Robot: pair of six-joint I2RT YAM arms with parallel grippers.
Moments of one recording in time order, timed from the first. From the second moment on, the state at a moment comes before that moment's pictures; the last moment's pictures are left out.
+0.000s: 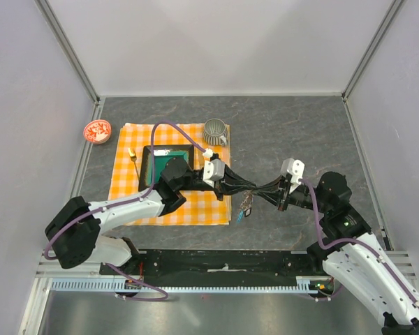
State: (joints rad) left arm -0.90 1.36 0.74 0.88 0.76 -0.05; right arm 0.48 0.56 0.58 -0.12 -0.72 -0.04
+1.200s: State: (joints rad) left arm -0.89 1.43 1.07 0.07 0.86 0.28; right arm 0.50 0.80 0.93 -0.73 -0.63 -0.42
